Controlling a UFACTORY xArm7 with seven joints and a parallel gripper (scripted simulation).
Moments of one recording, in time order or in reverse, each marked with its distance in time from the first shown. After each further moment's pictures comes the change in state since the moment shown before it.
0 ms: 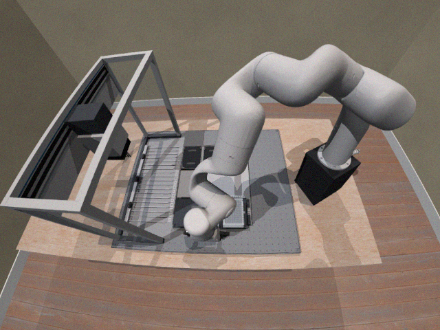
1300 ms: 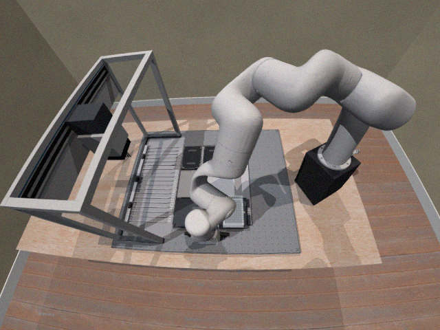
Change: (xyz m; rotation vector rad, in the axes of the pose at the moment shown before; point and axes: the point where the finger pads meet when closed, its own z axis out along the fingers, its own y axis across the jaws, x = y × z) arm 0.001 0.000 0.014 0.000 0.000 0.000
